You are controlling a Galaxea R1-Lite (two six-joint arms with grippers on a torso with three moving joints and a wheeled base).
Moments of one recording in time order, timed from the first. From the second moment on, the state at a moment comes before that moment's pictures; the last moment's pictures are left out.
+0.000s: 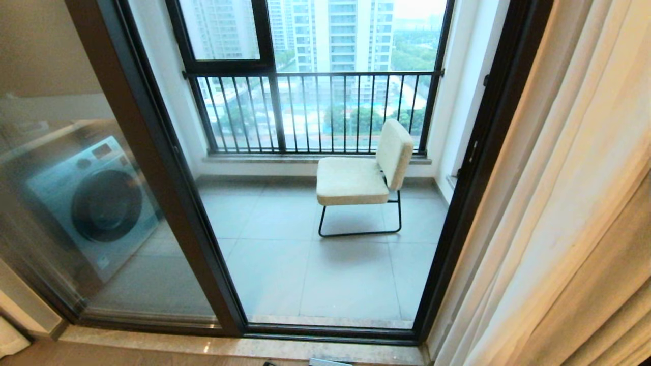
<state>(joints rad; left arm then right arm) 0.00 0.00 -0.02 0.03 -0.01 0.03 -0.57 1.05 -0.68 -0.48 0.61 -0.01</state>
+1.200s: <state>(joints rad) 0.00 0.00 -0.02 0.03 -0.01 0.03 -0.08 0.29 -0.13 -0.06 -0.05 -0.21</state>
